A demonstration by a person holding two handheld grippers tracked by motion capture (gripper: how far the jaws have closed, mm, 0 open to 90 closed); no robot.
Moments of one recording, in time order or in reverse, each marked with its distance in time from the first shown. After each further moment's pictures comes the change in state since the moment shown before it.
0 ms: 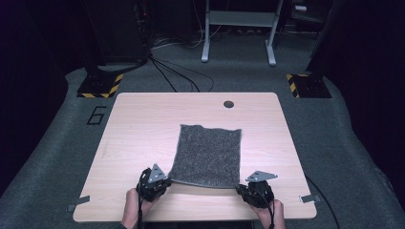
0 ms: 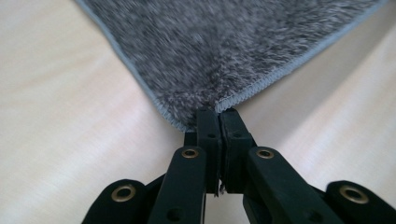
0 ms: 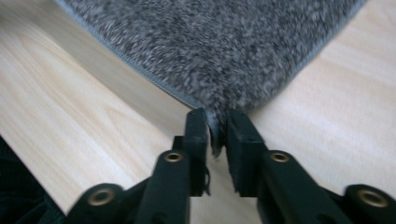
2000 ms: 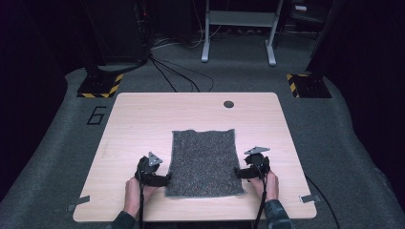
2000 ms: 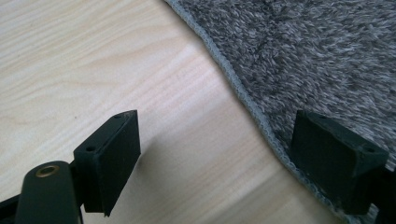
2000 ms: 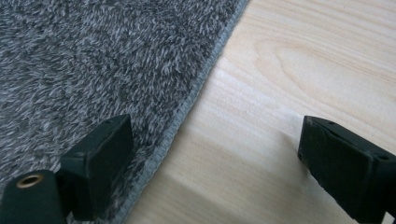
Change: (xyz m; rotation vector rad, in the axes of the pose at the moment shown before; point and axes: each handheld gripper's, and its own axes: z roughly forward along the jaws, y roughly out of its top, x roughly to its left) left arm 0.049 0.009 0.029 0.063 0.187 -0.109; right arm -0.066 0.046 0.059 0.056 -0.197 0.042
